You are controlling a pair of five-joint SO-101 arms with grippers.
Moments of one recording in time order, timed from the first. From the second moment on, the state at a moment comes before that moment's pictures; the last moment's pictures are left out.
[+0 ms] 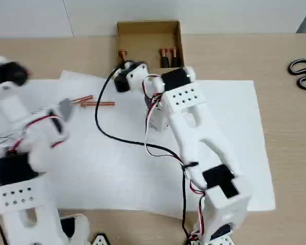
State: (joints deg) left arm -20.9 -46.7 27.8 75.1 19.7; right arm -26.1 15.5 -19.1 94.2 27.6
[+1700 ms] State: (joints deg) left arm -32.4 -47.1 27.4 85.6 19.7; right arm -25.9 28.5 -19.4 87.6 43.1
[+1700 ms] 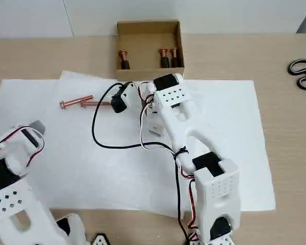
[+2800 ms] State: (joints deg) left arm -32.4 -47.1 27.4 85.6 19.7; right arm -25.8 35.0 -24.3 85.5 44.5
